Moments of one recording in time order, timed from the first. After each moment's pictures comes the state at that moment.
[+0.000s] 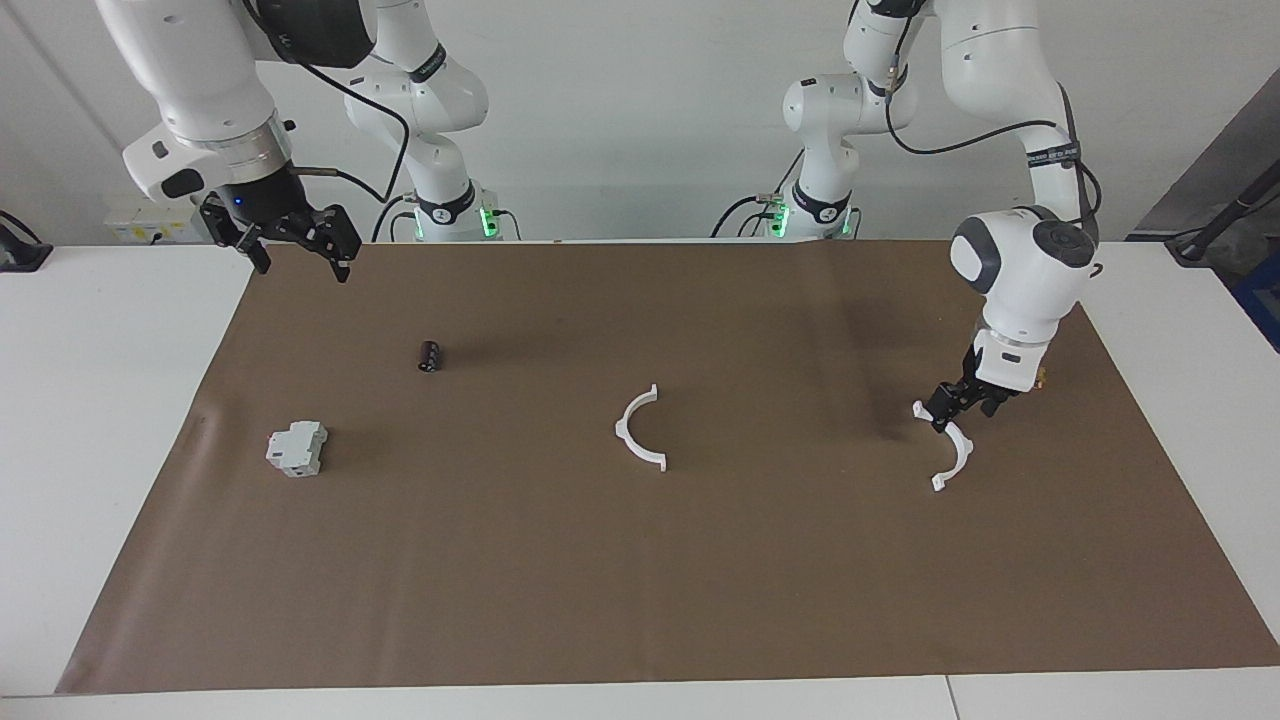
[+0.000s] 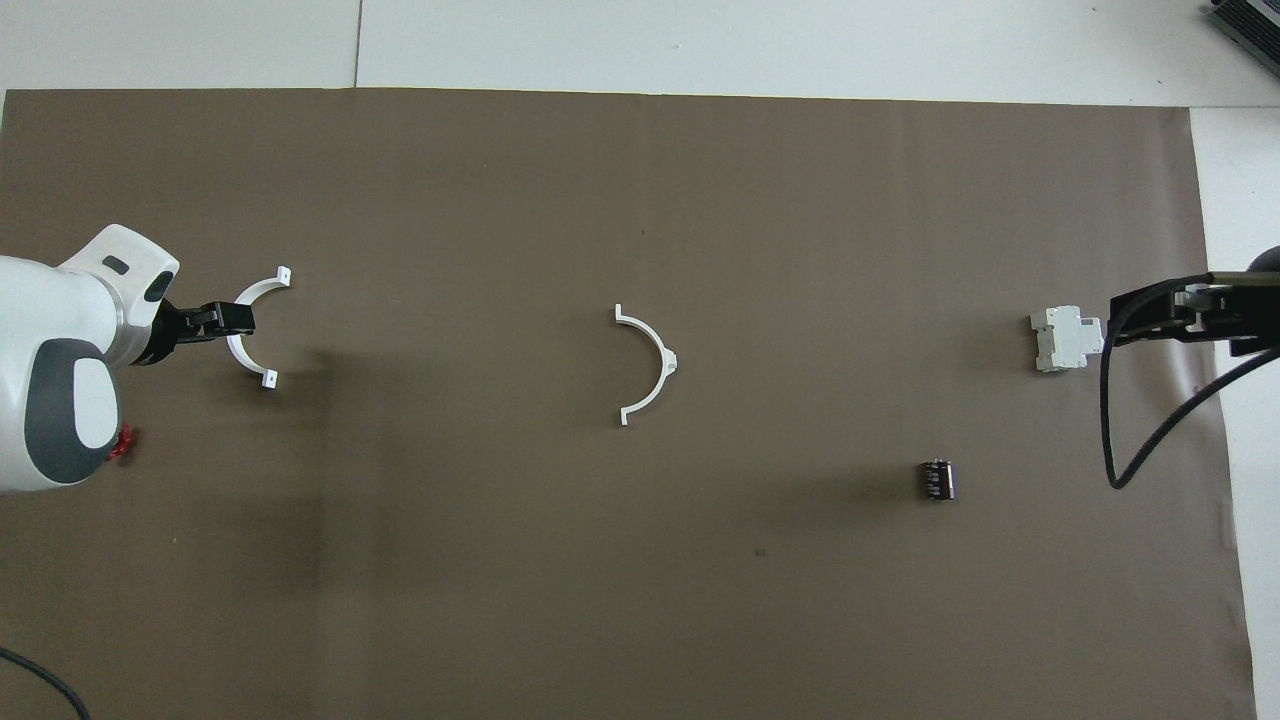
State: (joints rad) left arm -0.02 0.20 0.07 -2.14 -0.01 2.51 -0.19; right arm 0.09 -0.03 -0.08 -1.62 -0.07 1.57 0.11
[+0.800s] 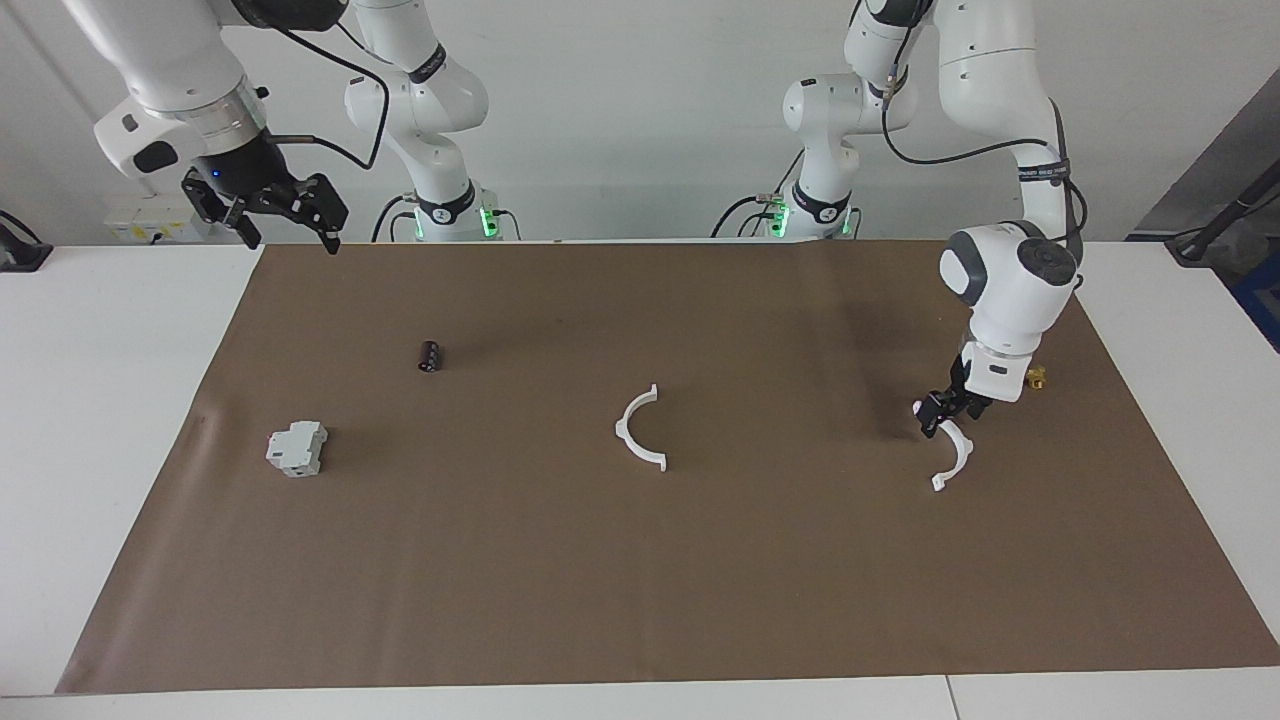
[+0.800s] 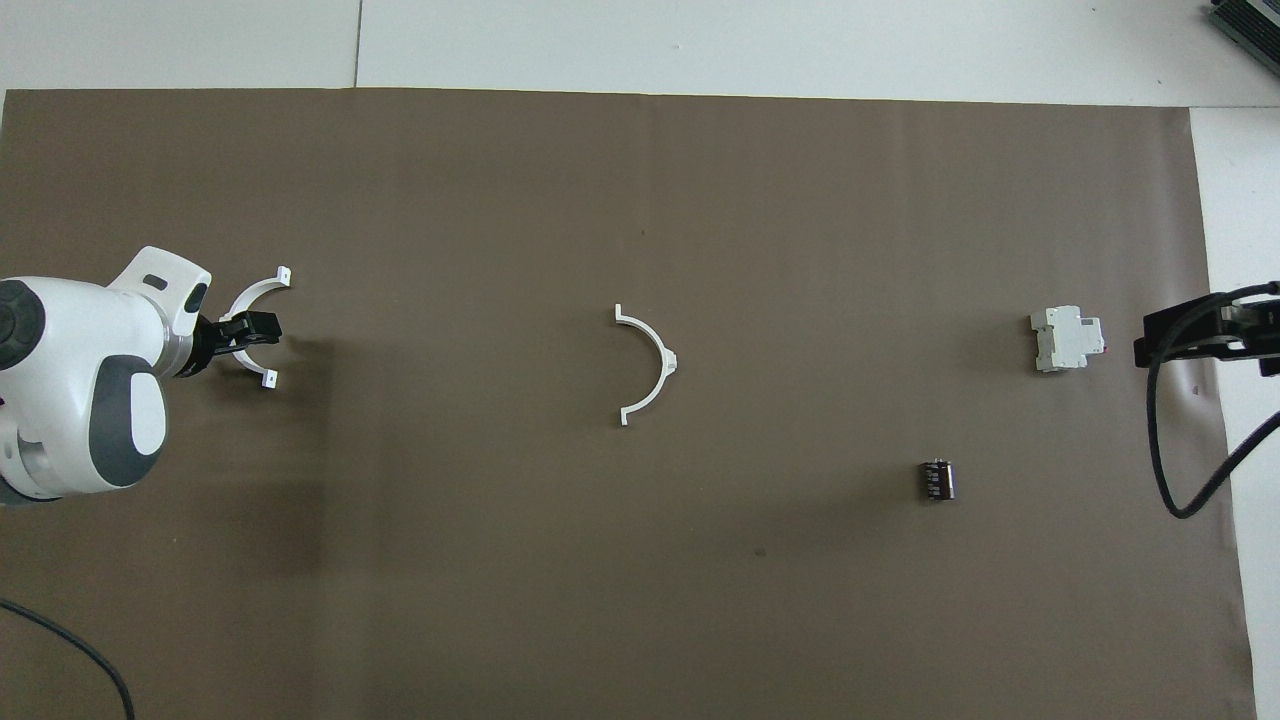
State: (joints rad) left arm -0.01 0.22 0.07 -2.17 -0.01 2.53 -0.22; right arm 0.07 -0.02 -0.09 -1.53 -0.02 1.44 0.07
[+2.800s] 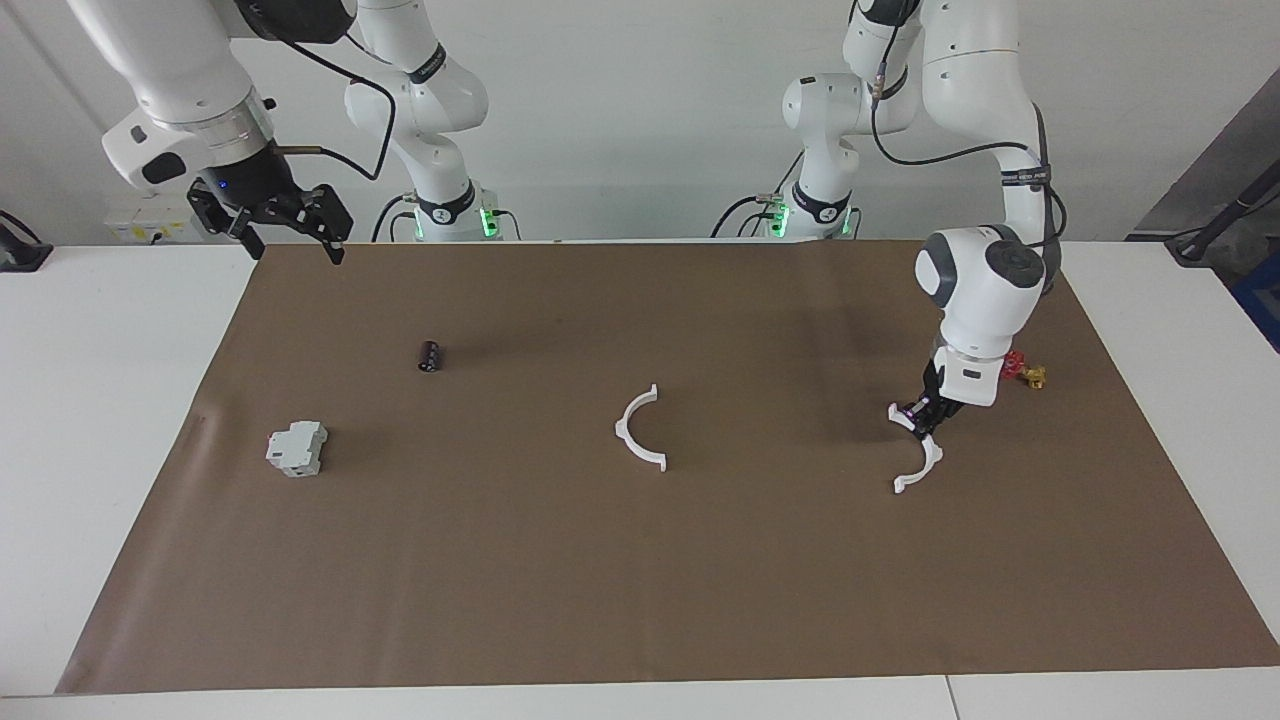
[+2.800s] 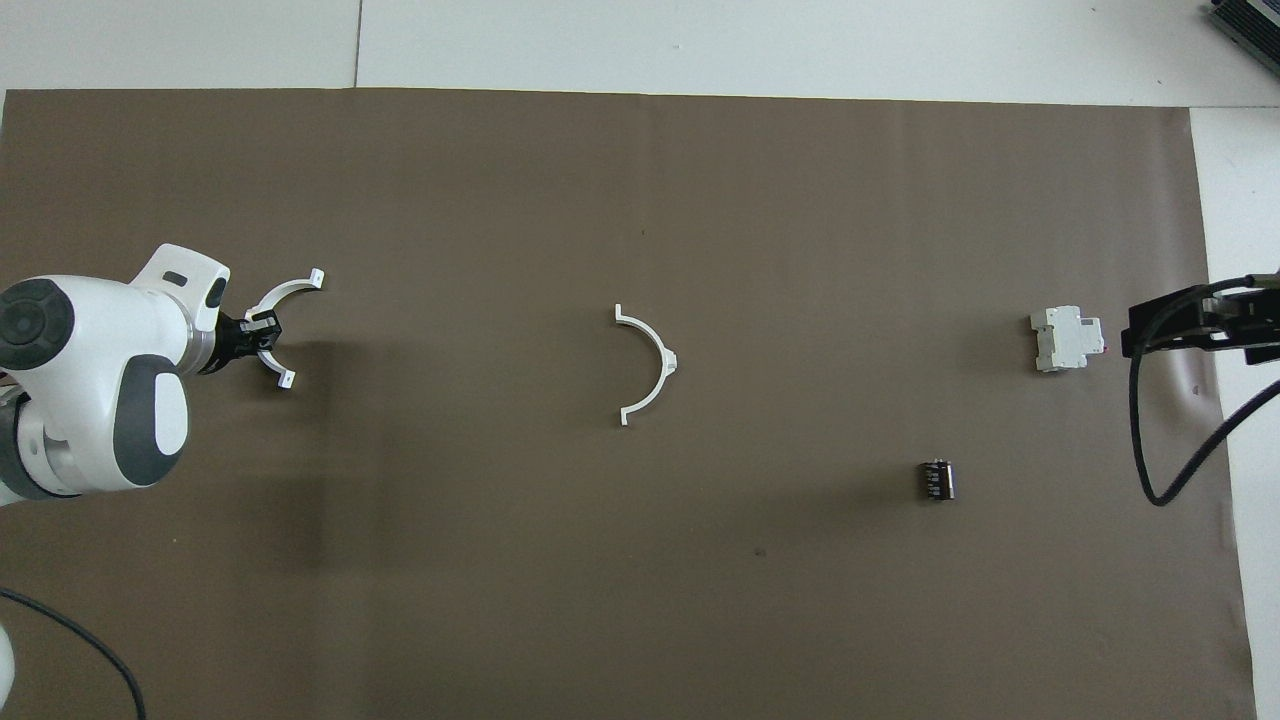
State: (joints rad) left arm -0.14 0.22 0.06 -2.13 -0.01 2.52 -0.44; right arm 0.07 -0.02 -0.08 -1.55 -0.03 1.48 0.07
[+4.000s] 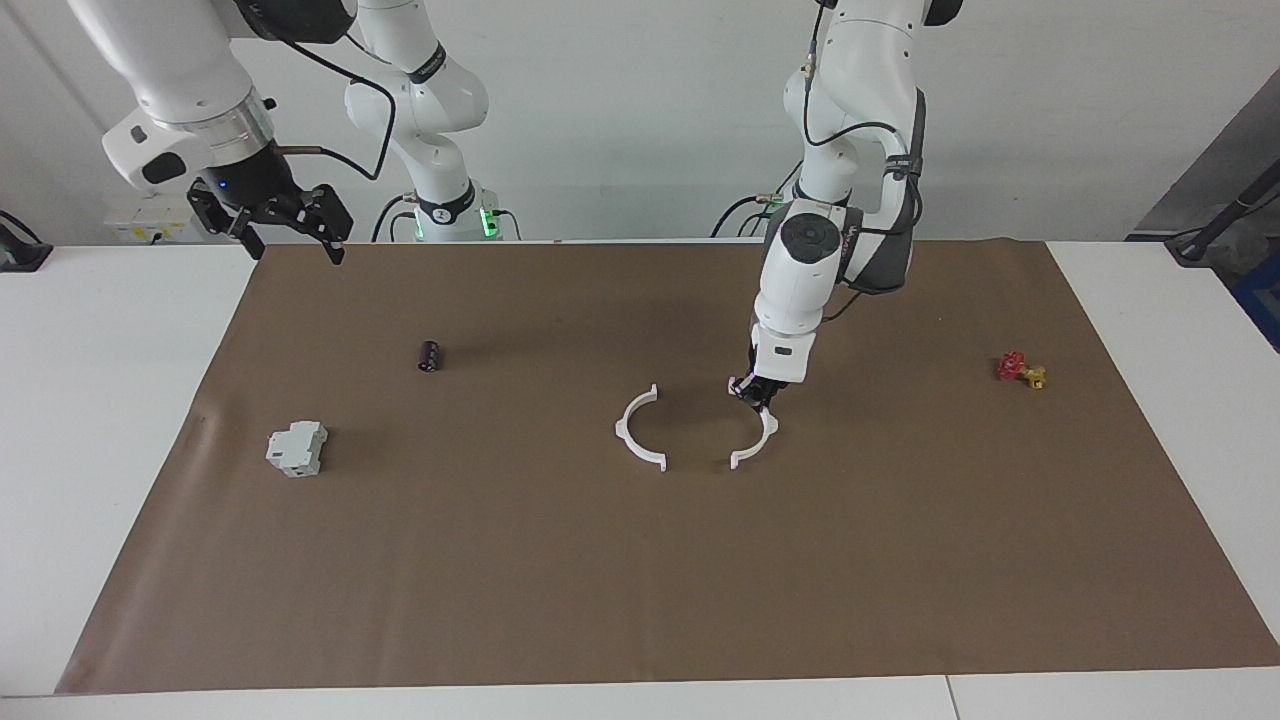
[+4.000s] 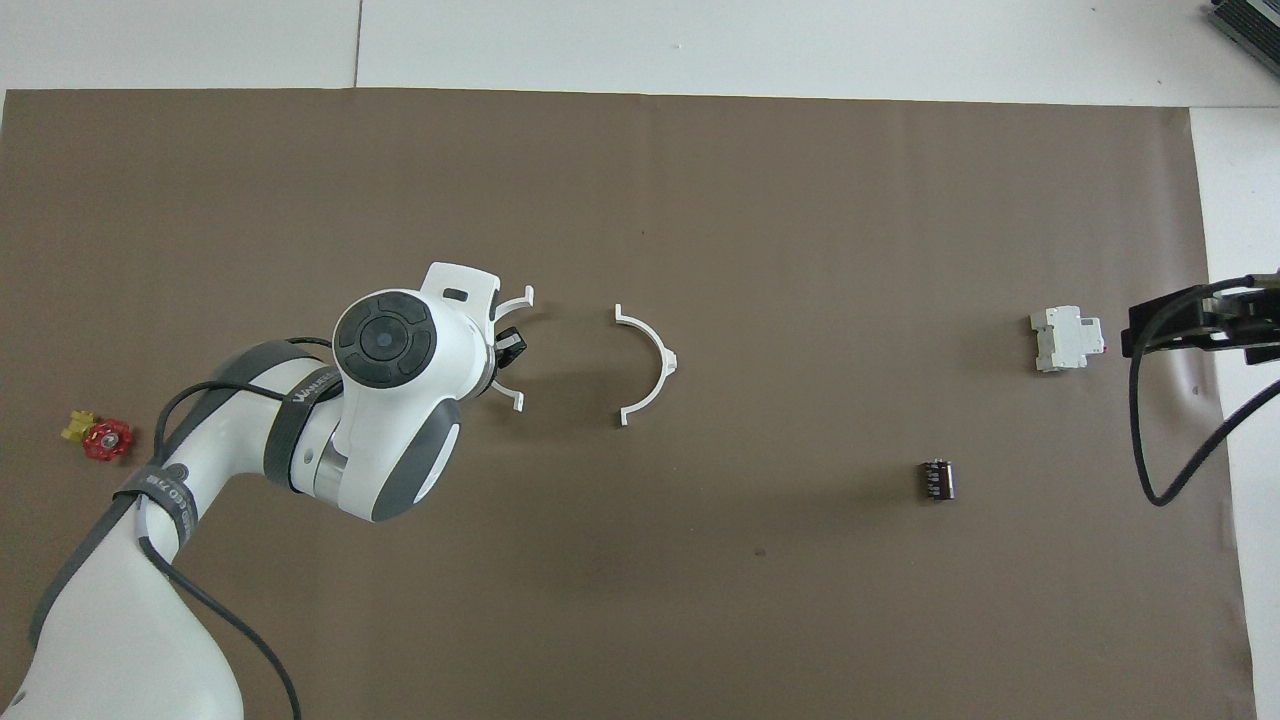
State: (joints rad) left arm -0.53 0.22 0.05 -2.06 0.06 2.36 -1.02; right arm 0.07 -0.02 -0.08 -1.55 -0.03 1.48 0.07
